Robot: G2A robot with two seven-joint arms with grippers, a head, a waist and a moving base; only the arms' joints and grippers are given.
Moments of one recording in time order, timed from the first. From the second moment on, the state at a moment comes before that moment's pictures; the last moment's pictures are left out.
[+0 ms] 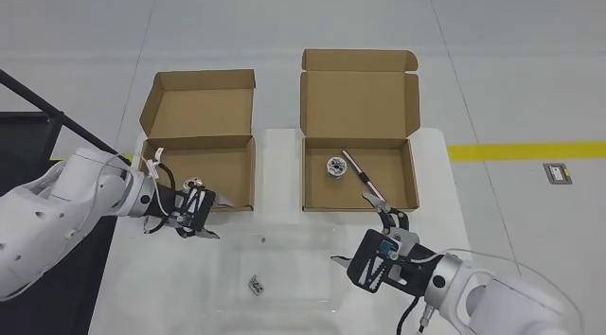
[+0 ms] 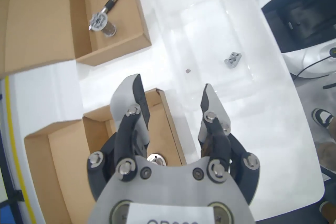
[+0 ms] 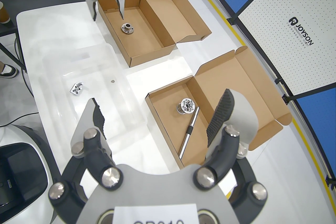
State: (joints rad) left arm 0.05 -0.53 -0.18 -1.44 1.70 -1.01 0.70; right arm -1.31 -1.39 1.42 -2.31 -1.43 -0.84 0.73
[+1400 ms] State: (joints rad) left arm 0.21 -0.70 -0.17 -1.56 2.32 -1.01 0.81; right arm -1.45 -1.36 1.71 -2.35 -1.46 -0.56 0.50
